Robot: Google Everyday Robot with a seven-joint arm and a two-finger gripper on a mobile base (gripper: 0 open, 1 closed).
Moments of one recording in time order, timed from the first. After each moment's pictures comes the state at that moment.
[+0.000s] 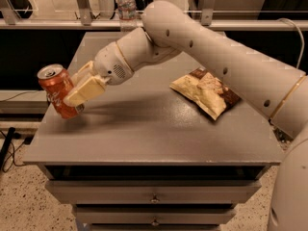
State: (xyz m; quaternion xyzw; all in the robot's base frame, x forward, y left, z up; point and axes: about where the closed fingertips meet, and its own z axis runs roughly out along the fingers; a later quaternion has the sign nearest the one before) arm 0.523 0.175 0.899 -0.64 0.55 0.44 0.30
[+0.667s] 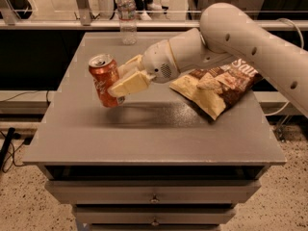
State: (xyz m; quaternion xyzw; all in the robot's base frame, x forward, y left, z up) arm 0.546 0.067 0.909 -0.58 0.62 0.39 0.37
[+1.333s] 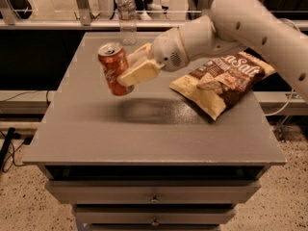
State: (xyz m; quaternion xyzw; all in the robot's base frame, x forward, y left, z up) arm 0.565 0.044 0.927 -0.58 0.62 0.36 0.39
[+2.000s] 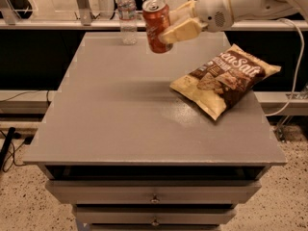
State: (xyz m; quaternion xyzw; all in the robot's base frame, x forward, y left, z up) arm 0.642 -0.065 0.998 -0.56 0.63 0.26 0.46
